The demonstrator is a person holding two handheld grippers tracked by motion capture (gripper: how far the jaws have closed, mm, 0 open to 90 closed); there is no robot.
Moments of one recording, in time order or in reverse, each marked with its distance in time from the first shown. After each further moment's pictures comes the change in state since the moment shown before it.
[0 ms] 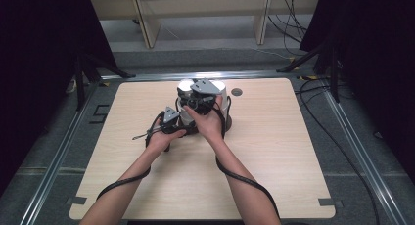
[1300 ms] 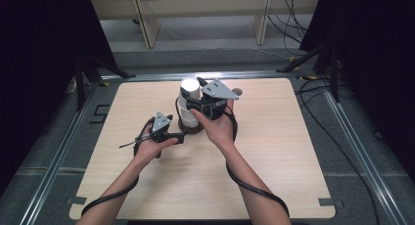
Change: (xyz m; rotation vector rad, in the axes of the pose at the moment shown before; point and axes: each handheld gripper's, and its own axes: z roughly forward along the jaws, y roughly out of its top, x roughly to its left) left arm -0.010 0.002 -0.060 -0.060 -0.035 0.060; right arm 0.003 0.027 -0.060 -0.096 0.071 0.016
